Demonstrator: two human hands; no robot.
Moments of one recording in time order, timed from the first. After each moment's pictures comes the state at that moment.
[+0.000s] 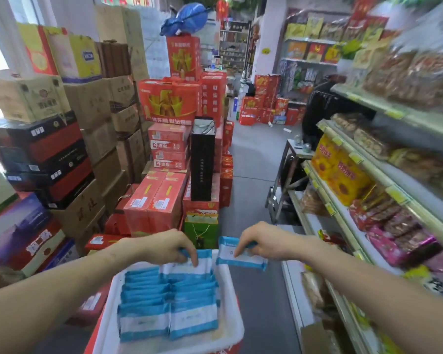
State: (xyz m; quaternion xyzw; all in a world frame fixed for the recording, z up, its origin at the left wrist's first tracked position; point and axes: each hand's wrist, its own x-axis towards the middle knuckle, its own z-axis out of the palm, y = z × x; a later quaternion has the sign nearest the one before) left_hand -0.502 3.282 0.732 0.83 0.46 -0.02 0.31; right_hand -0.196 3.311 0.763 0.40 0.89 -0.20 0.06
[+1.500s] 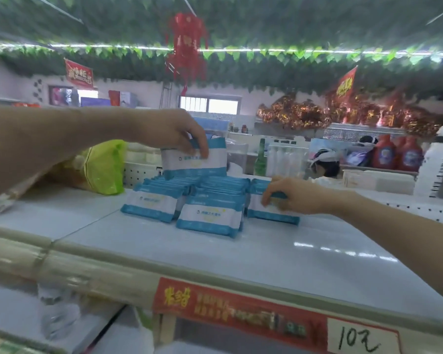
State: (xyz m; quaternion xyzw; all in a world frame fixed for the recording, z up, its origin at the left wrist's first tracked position) left_hand 0.374 3.145 1.160 0.96 -0.20 0.13 0.13; right_hand 0.503 2.816 1.055 0.91 0.41 0.07 -0.04
